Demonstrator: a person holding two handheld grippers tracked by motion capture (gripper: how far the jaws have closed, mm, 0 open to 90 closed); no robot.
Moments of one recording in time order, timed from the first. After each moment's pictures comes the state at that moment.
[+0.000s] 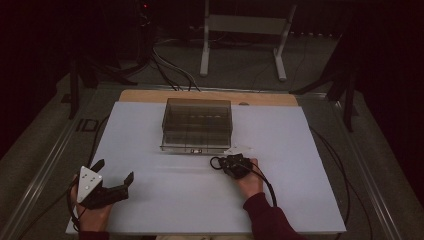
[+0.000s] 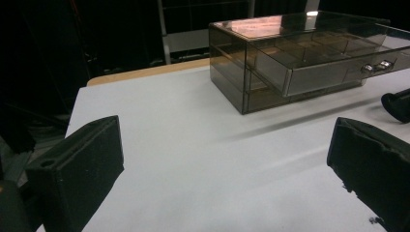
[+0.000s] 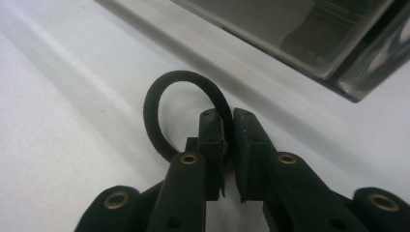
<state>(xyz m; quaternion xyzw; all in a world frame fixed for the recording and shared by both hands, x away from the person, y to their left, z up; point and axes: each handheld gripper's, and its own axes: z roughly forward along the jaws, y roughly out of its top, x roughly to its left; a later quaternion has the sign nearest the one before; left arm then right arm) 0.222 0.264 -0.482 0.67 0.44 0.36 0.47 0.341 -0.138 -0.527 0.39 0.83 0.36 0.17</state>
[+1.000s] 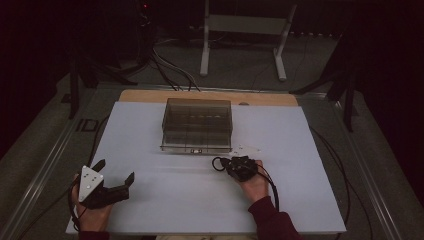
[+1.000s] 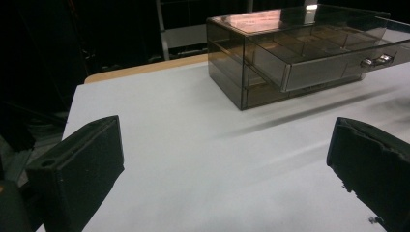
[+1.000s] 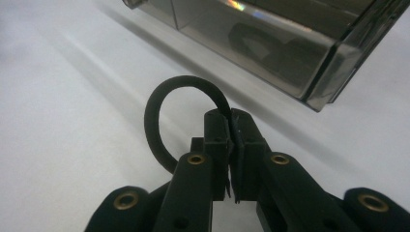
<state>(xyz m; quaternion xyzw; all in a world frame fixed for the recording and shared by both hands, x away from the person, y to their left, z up) 0.222 0.263 -0.481 0.68 0.45 0.36 0.46 0.321 -0.149 -0.501 0.38 0.82 0.40 0.16</state>
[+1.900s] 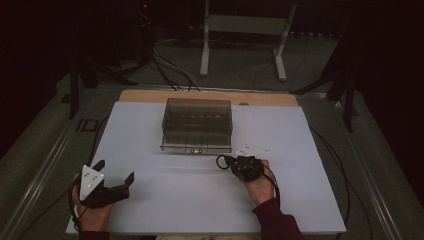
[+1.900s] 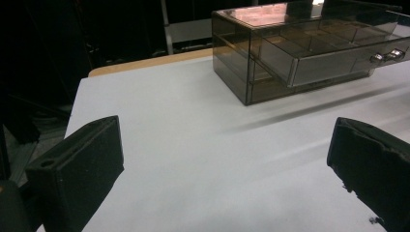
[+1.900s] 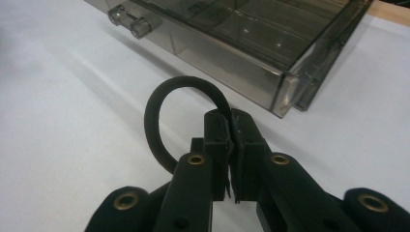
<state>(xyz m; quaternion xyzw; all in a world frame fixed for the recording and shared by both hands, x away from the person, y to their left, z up) 0.224 0.263 -0.483 0.68 0.46 0.35 0.45 0.312 -0.160 -0.482 0.38 0.81 0.41 0.17</state>
